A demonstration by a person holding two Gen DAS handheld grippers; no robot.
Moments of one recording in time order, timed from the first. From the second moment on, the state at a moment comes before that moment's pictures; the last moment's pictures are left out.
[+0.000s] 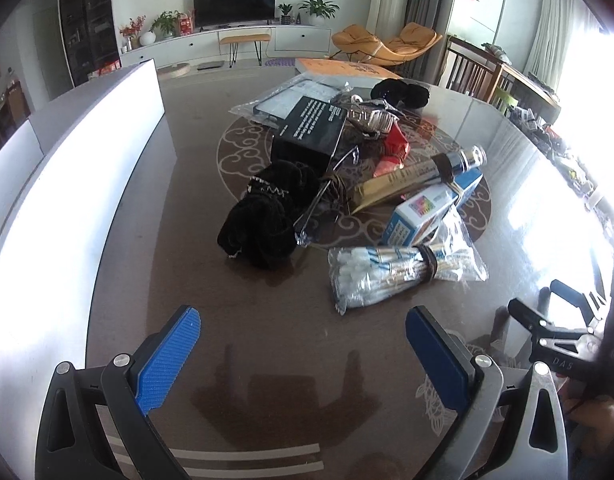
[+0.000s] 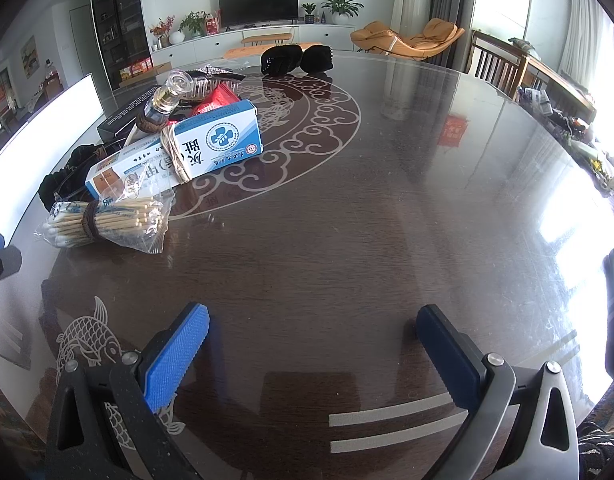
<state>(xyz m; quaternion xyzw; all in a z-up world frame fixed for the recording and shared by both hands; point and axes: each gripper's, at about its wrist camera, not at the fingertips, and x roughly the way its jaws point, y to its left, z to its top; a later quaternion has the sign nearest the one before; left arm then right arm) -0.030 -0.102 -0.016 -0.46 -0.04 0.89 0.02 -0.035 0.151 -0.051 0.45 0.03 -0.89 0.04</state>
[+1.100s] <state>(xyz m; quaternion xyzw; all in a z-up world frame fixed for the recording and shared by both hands) -0.021 -0.089 -0.031 -0.48 -0.02 0.86 0.17 -0.035 0.152 -0.051 0.45 0.03 -0.89 0.04</state>
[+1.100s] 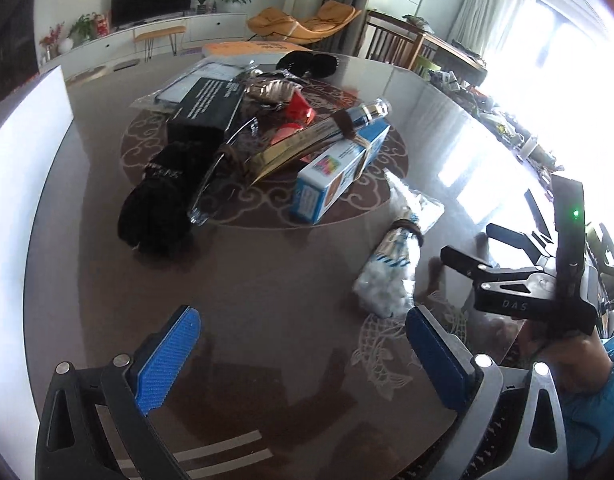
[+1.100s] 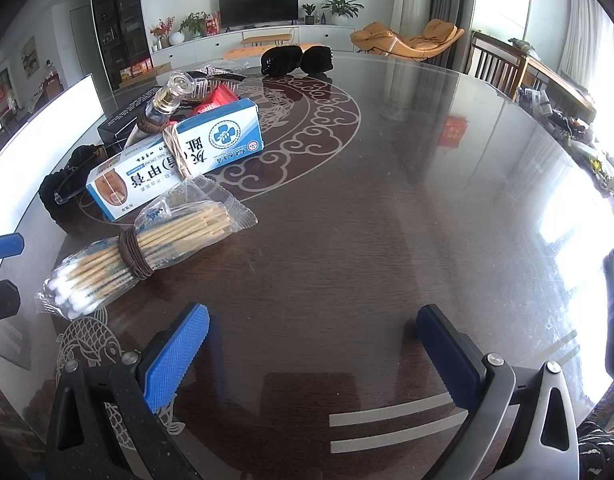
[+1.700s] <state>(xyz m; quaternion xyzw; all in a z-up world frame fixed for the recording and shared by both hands) -0.007 -0.113 -0.042 -0.48 0.00 0.88 0.08 -0.038 0.173 -0.043 0.47 -0.02 -0.88 0.02</state>
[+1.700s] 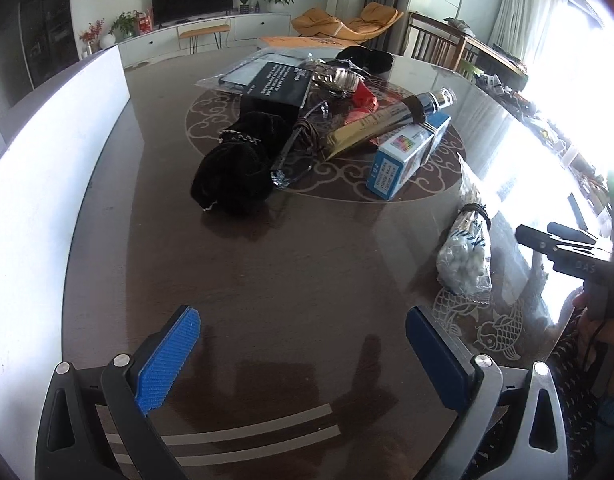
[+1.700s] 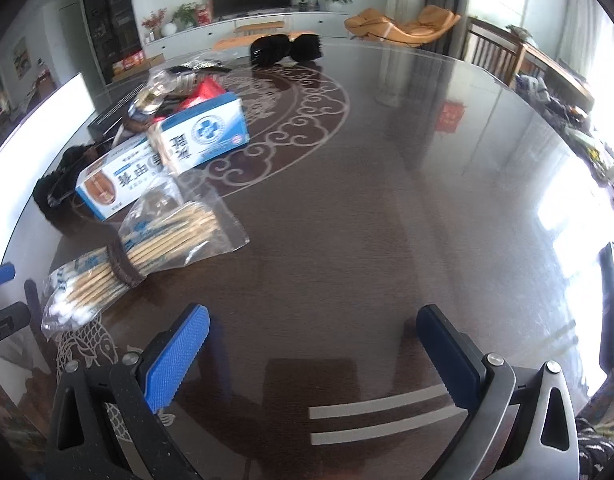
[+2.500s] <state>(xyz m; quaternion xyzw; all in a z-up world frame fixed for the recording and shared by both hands) -0.136 -0.140 -0.034 -0.47 0.05 0.88 0.01 -0.050 0.106 -0.042 0.52 -0.13 -0.84 0.09</state>
